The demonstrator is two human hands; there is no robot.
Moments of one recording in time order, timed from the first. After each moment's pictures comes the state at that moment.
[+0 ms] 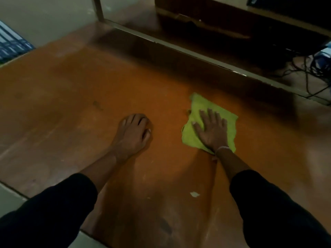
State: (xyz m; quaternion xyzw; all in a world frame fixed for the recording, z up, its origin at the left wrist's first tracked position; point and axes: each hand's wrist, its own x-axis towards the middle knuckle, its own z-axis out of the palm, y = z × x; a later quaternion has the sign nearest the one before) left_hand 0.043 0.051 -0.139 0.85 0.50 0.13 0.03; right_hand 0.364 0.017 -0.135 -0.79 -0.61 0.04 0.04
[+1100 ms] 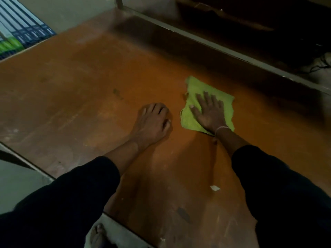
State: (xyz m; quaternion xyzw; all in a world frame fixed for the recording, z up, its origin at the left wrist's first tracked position) left_hand 0.041 0.053 -0.142 0.85 0.50 0.15 0.02; right_hand 0.302 0.078 -0.138 -0.74 -0.67 0.05 0.02
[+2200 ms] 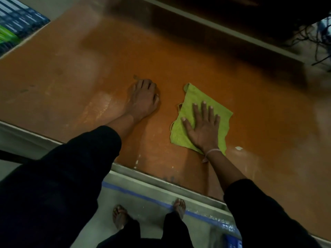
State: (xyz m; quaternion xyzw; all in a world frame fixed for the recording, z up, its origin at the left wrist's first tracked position) left_hand -0.093 0.089 -0.137 0.87 0.47 0.16 0.06; right_hand 0.116 -0.075 -0.135 -0.82 -0.56 0.05 0.05
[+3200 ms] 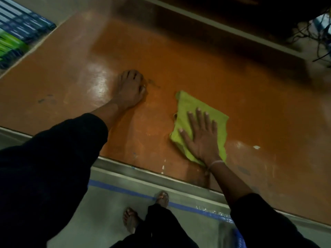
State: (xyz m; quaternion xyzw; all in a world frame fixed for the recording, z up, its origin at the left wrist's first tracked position) left_hand -0.192 0.172 -0.132 0.88 0.45 0.13 0.09; right_hand 0.028 -0.084 -0.135 -0.81 -0.59 0.03 0.03
